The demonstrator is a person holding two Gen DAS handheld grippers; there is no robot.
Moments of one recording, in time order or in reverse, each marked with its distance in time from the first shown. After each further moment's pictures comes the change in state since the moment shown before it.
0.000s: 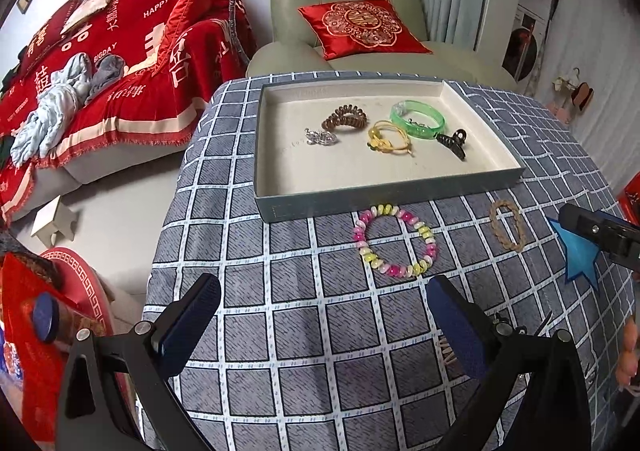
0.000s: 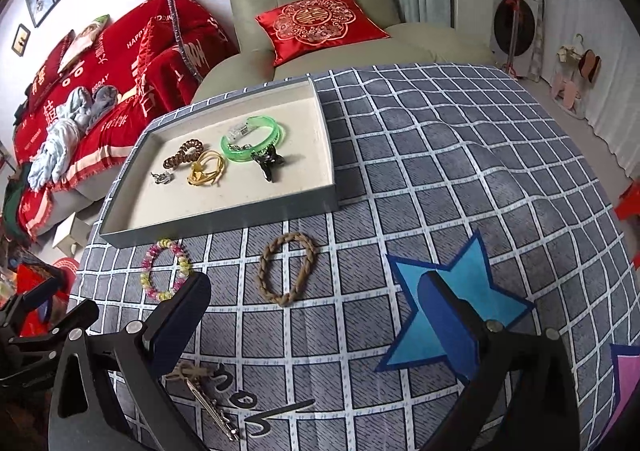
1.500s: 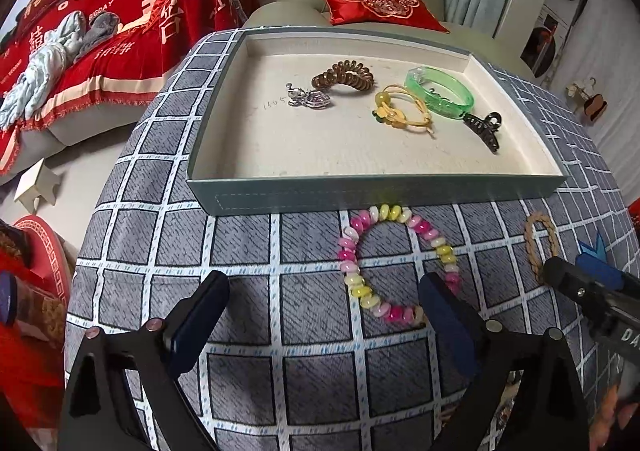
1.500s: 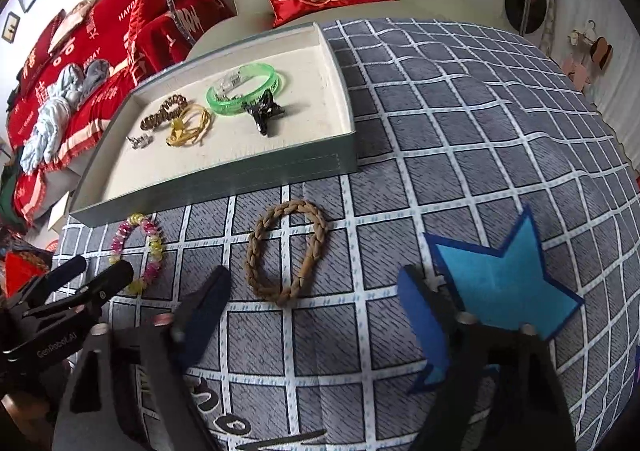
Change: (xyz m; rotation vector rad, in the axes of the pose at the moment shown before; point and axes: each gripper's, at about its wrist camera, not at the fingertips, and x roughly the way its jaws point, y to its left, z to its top) left arm 0.076 -0.012 0.014 -0.091 0.101 -0.027; right arm 0.060 0.010 -0.005 -0.027 0.120 -0.021
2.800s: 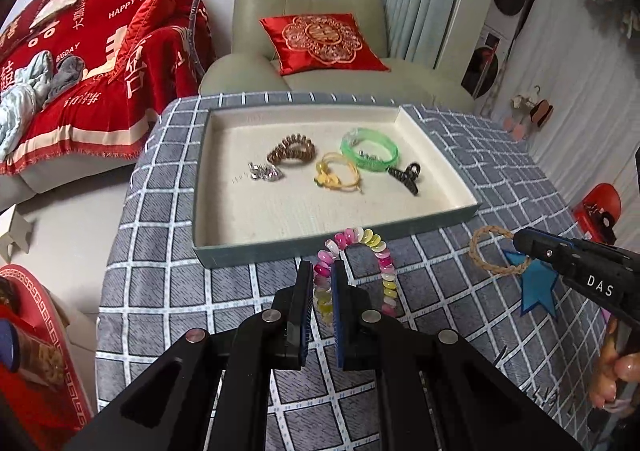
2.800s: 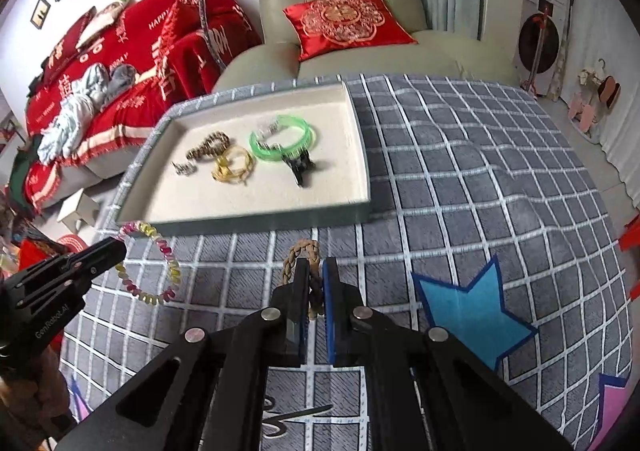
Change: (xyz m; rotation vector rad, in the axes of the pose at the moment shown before) left arm -0.073 0.004 0.013 0.095 -0.145 -0.174; right arm -0.067 0.017 0.015 -0.072 -0.108 0.046
